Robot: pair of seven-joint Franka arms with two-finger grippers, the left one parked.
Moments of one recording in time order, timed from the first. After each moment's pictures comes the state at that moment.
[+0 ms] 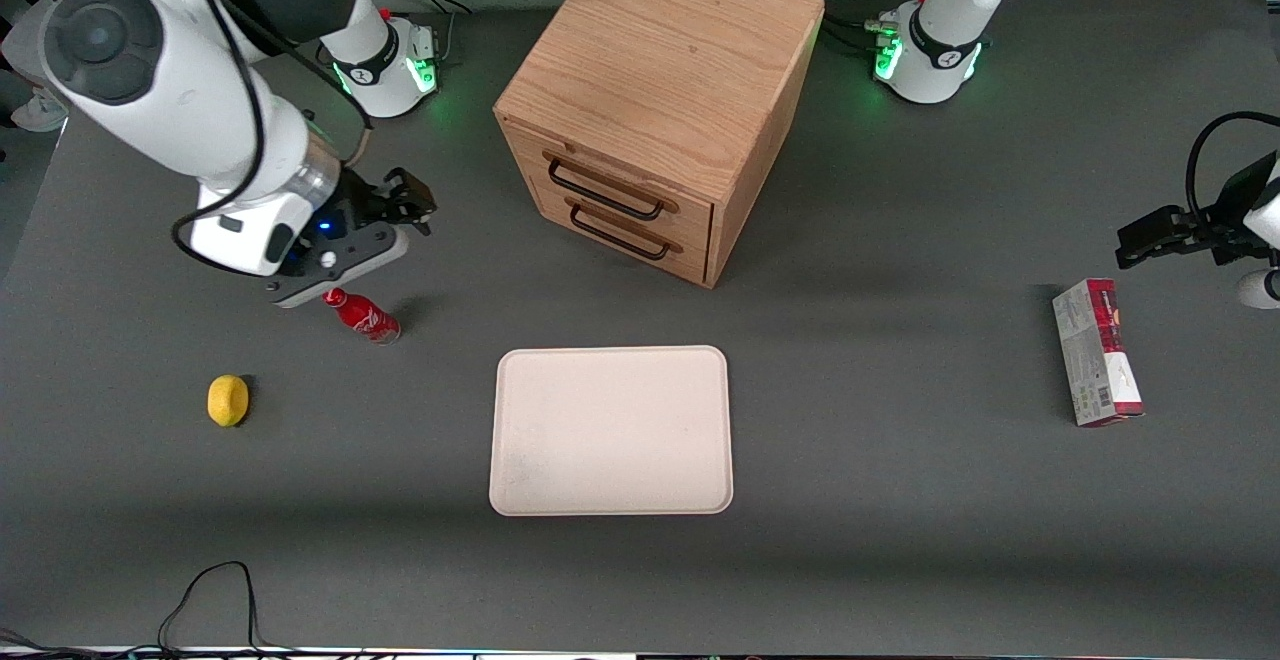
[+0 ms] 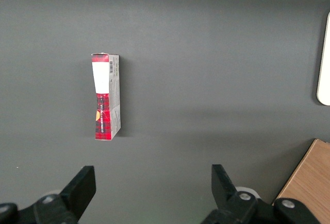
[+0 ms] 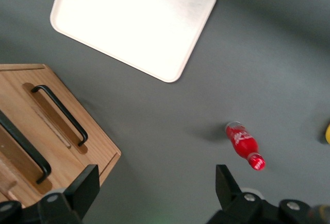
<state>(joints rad) 0.35 0.22 0.07 -1.40 0.04 1.55 -0.02</state>
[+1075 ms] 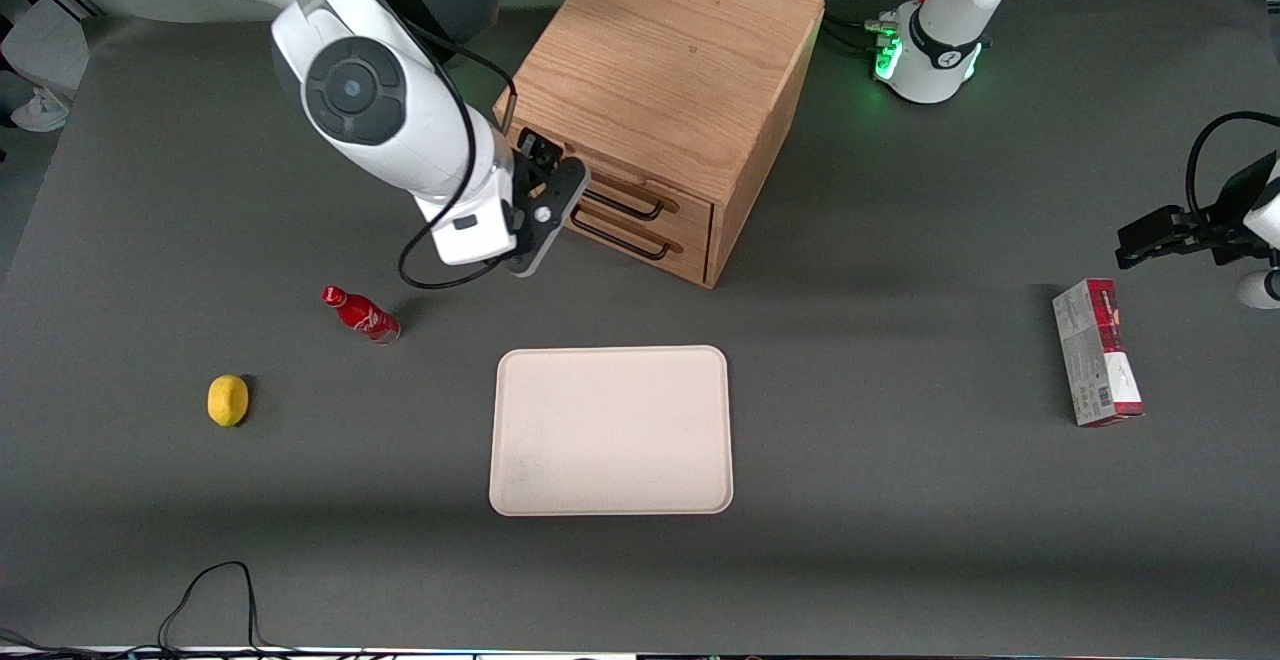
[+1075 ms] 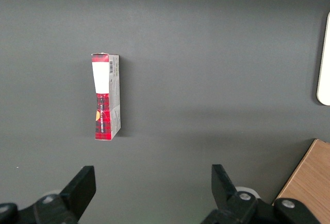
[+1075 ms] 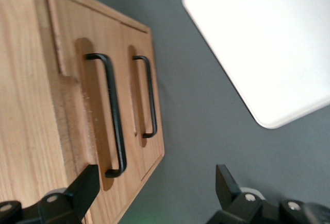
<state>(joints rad) 0.37 0.37 0.27 -1.34 0.16 1.55 -0.39</state>
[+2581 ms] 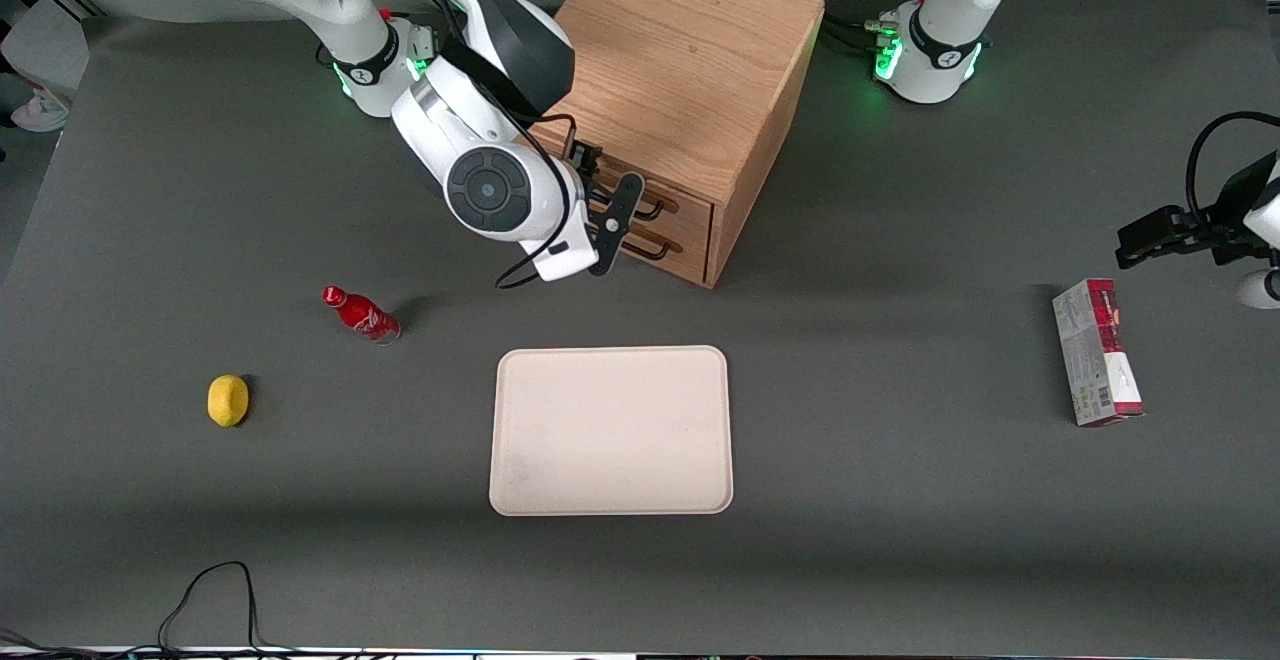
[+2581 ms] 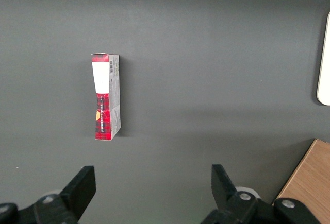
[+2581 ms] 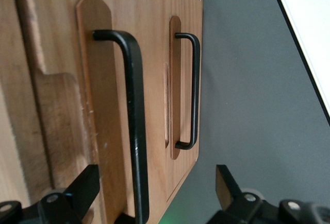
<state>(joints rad) 0.42 0.47 0.28 -1.44 0.23 1.57 -0.45</state>
